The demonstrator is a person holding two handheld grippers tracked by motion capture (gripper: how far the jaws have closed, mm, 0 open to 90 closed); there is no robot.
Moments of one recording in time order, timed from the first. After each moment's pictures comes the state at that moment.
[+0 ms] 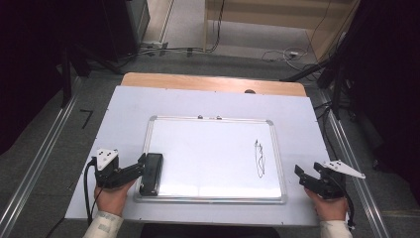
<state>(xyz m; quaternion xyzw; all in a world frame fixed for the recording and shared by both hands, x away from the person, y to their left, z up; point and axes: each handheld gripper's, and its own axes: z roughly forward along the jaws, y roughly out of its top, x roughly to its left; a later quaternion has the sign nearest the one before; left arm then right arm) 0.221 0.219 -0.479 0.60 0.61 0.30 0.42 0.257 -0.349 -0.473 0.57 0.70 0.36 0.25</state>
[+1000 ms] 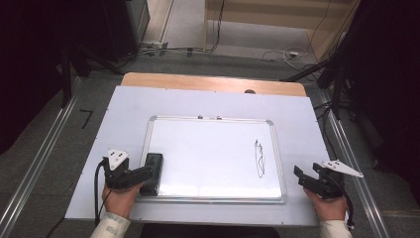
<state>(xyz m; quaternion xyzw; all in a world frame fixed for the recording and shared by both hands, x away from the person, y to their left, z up) 0.223 0.197 -0.482 0.62 0.61 0.29 0.40 0.259 -0.348 -0.475 0.57 0.70 0.35 0.24</state>
